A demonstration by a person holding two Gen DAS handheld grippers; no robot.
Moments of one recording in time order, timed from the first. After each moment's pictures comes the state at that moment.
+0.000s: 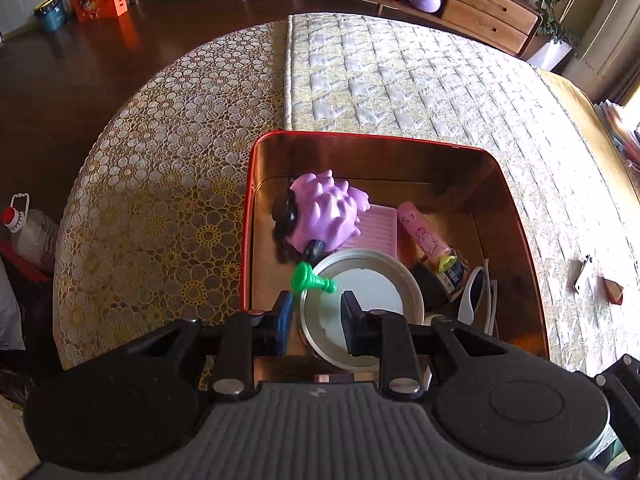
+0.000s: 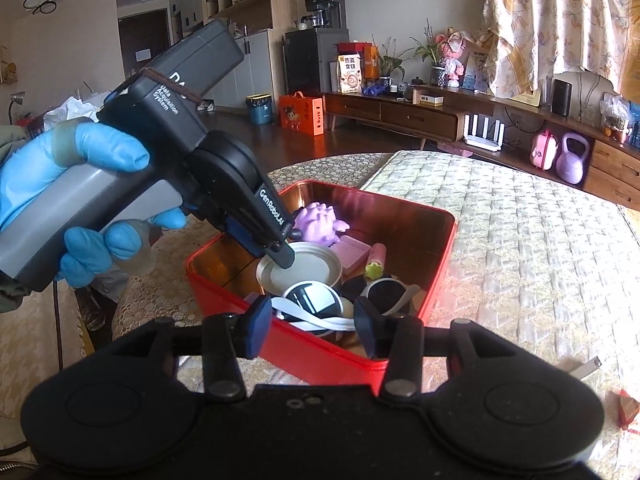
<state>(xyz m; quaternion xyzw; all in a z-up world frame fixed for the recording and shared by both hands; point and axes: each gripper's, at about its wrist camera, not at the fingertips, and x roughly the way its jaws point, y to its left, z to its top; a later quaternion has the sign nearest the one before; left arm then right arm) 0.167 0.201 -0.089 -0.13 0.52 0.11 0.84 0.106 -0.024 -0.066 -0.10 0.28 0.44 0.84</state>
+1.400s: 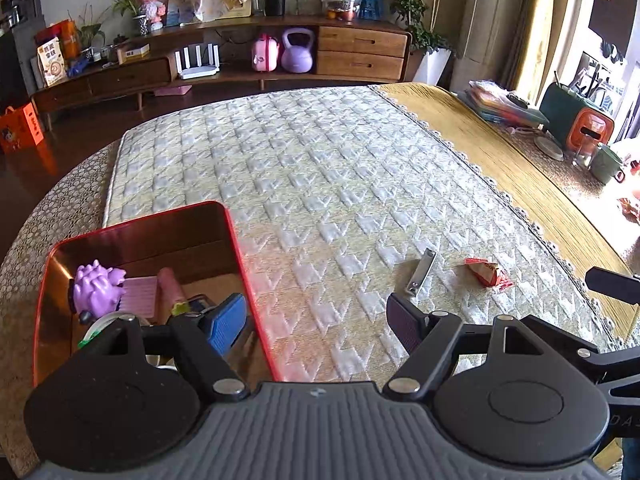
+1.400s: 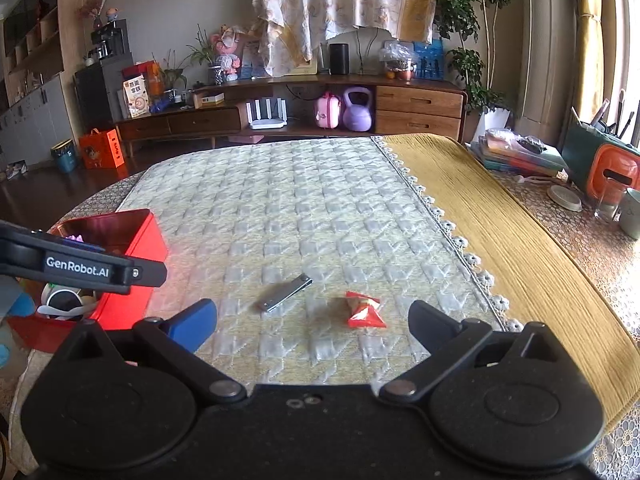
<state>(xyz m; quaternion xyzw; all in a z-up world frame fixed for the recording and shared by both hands) 0.171 0.024 -0.063 -0.02 0.41 -0.01 0.91 0.140 -0.182 -0.068 -0.02 0.32 0.15 0.94</state>
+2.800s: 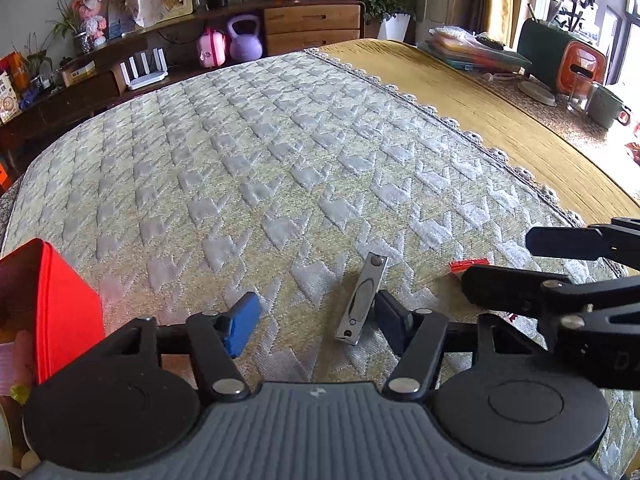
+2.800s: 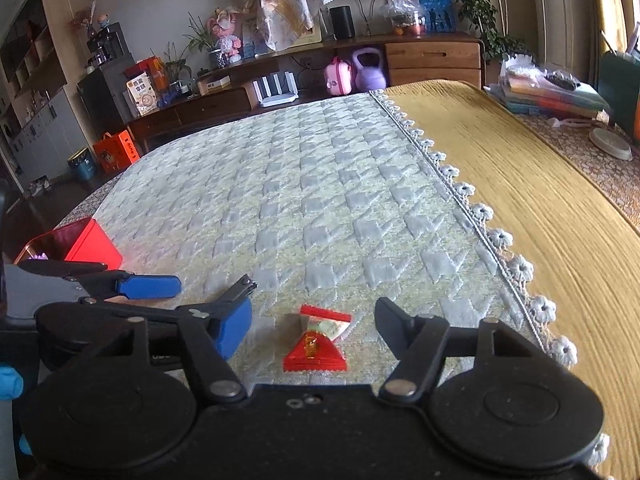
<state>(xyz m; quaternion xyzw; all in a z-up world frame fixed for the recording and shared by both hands) 0.251 -0.050 -0.139 0.04 0.42 -0.06 0.90 0.235 -0.229 -0.122 0.05 0.37 0.20 0.90</state>
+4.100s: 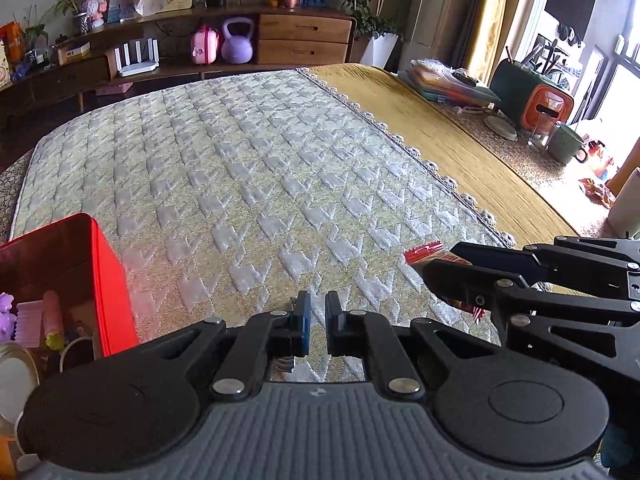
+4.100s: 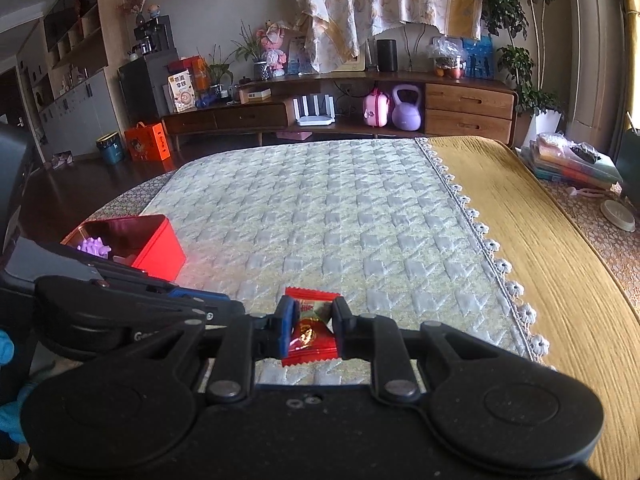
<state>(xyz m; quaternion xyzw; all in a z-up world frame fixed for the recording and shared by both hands) 0.204 -0.026 -0.089 -0.03 0.42 -0.09 0.90 0.184 -0.199 -0.066 -0.01 0.32 0.24 0.92</state>
